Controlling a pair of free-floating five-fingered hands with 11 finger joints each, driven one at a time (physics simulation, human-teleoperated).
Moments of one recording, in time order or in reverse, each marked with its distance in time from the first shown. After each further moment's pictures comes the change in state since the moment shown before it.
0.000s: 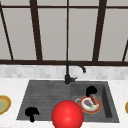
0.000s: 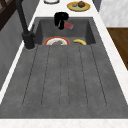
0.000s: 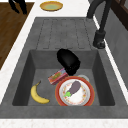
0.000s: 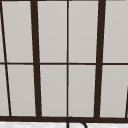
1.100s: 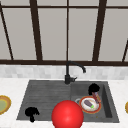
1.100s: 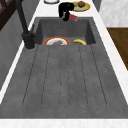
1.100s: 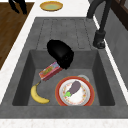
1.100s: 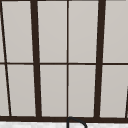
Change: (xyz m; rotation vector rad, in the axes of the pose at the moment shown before) left hand 0.000 0.000 0.000 0.000 0.000 0.000; right hand -0.031 -0.065 0.018 -0.021 -0.094 0.010
